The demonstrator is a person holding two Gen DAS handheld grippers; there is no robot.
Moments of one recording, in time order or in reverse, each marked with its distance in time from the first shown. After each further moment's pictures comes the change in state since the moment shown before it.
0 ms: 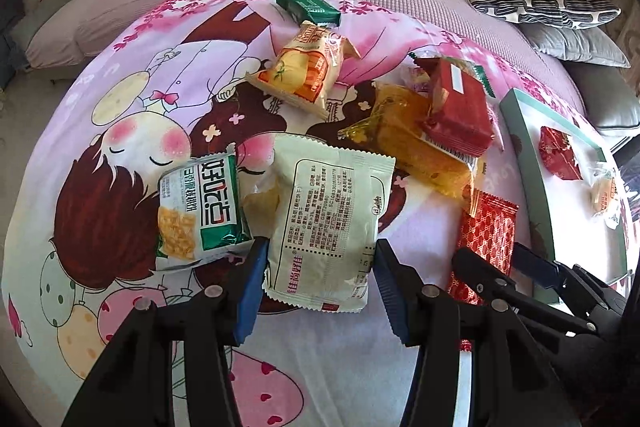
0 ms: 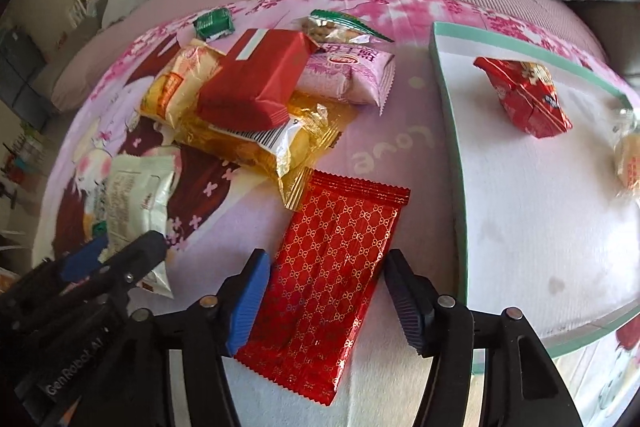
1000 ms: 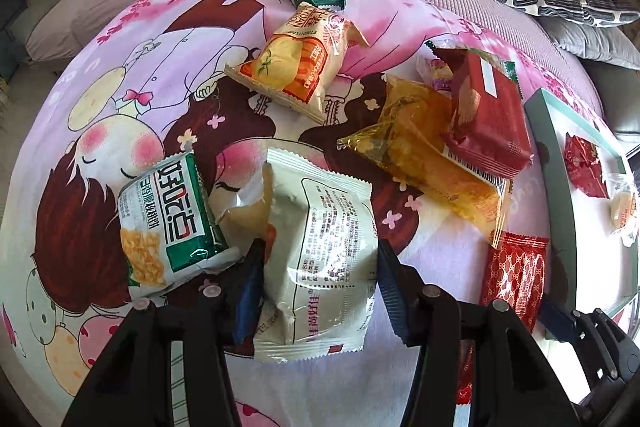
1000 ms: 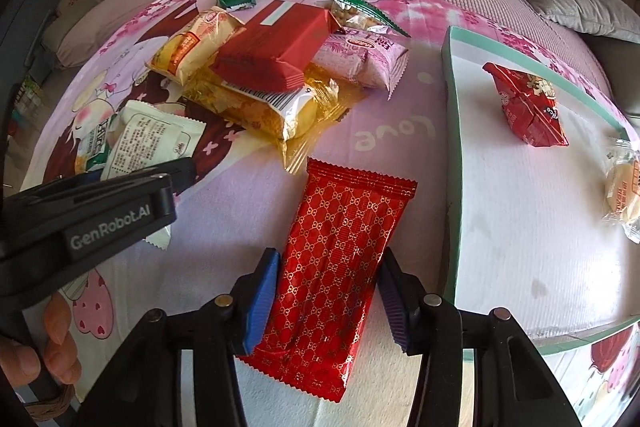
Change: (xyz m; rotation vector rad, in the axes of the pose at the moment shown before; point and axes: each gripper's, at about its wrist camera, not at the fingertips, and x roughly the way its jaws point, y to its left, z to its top) left arm 0.031 -0.011 0.018 -0.006 0.049 0.035; right arm -0.002 0.003 -0.013 -0.128 0.022 -0.032
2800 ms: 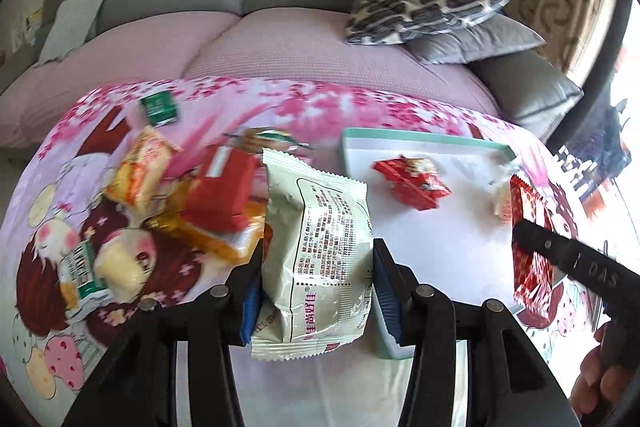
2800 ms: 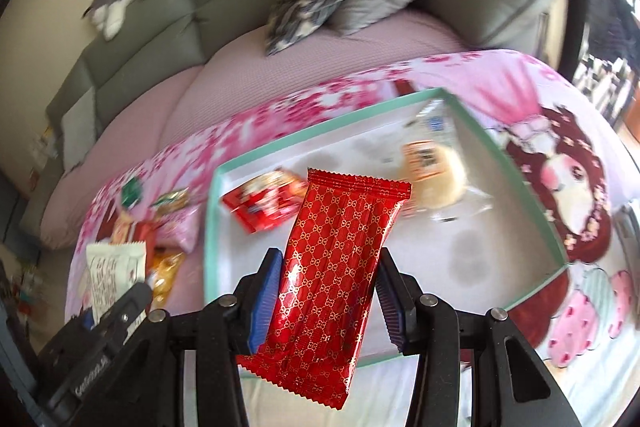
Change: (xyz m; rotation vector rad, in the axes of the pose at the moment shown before) left arm -0.072 -0.130 -0.012 0.220 -0.241 -0.211; right arm -0.103 -0.195 -0.023 0.538 -0.276 -0.019
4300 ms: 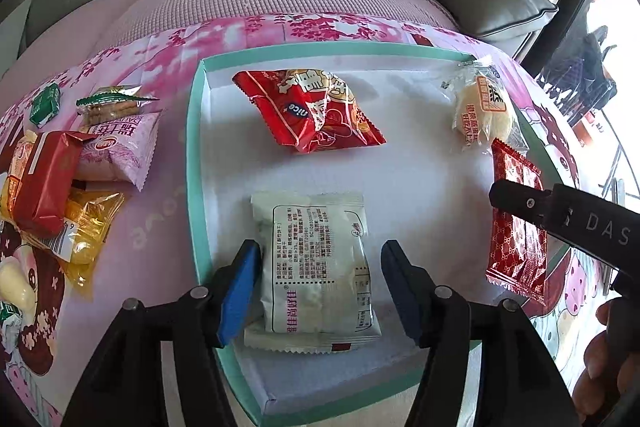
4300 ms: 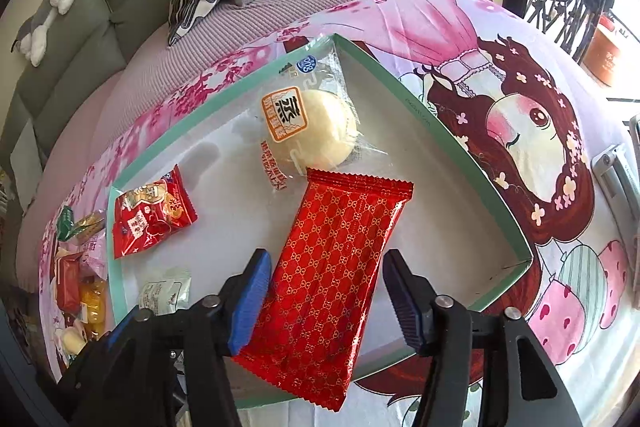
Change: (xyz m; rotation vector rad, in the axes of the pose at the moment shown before) left arm 0.081 -0.081 -0.014 0.148 0.191 -0.076; right arm 0.046 -0.067 0.012 0.149 0.126 -0.137
